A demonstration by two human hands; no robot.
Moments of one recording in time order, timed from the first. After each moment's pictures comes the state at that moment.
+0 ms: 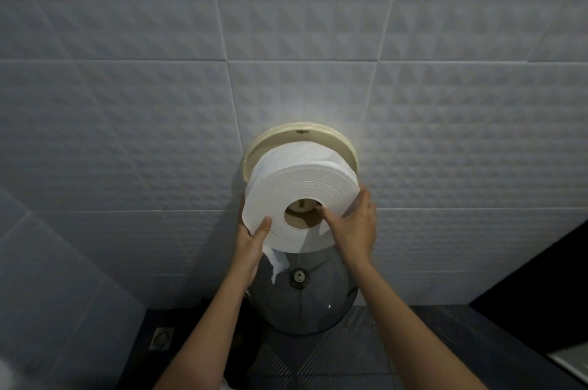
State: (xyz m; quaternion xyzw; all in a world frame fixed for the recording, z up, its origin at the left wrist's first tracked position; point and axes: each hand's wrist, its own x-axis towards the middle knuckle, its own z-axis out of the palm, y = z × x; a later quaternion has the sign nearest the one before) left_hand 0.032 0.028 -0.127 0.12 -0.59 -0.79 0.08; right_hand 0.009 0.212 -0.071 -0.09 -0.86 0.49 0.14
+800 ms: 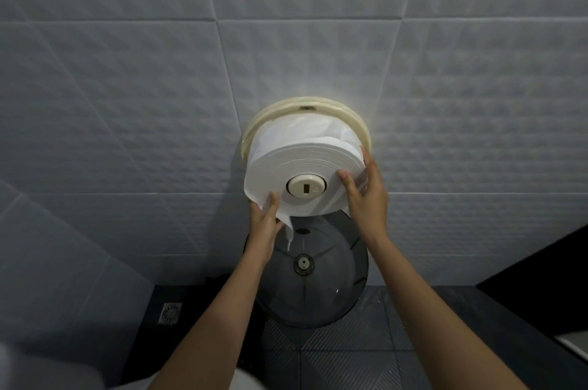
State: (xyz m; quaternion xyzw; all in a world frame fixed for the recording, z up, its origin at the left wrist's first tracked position) left_hand -0.011 0.046 -0.155 0.18 -0.56 -0.81 0.06; right_hand -0.041 0.224 -0.095 0.00 -0.80 0.58 0.14
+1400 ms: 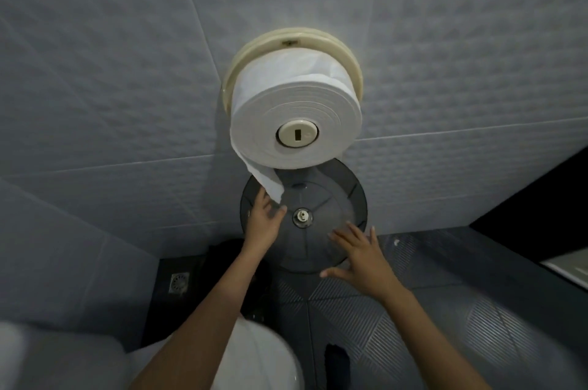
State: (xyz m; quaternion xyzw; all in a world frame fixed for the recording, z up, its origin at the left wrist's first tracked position) left_hand 0.053 0.042 -0.211 0.15 -0.76 -0.63 -0.04; right_hand 0.100 0.264 -0.237 0.20 -0.96 0.18 -0.11
